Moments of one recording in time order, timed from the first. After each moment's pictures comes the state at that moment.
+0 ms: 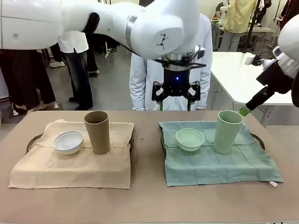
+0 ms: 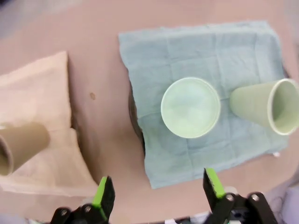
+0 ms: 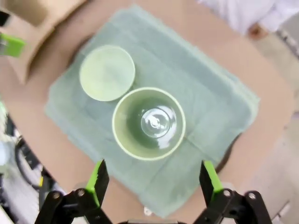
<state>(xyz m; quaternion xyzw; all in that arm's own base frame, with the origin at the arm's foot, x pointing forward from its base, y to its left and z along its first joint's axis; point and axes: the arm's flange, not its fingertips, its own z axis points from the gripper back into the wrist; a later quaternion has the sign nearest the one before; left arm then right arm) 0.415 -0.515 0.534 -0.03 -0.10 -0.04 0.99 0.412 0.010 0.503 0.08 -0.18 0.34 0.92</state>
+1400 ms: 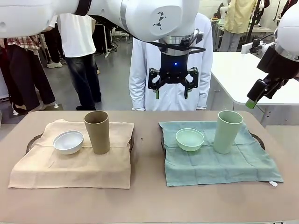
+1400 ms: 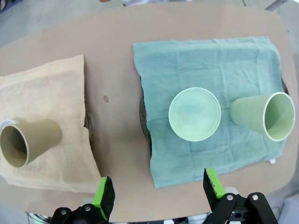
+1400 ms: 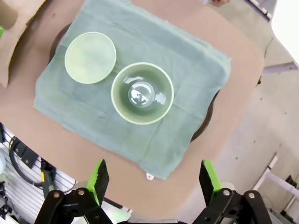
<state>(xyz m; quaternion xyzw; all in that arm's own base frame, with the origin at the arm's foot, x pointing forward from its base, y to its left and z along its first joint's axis) 0.416 -0.508 0.559 -0.02 -0.12 -0.02 0.99 0.382 0.036 0.552 -0.01 -0.14 0.28 0.95</state>
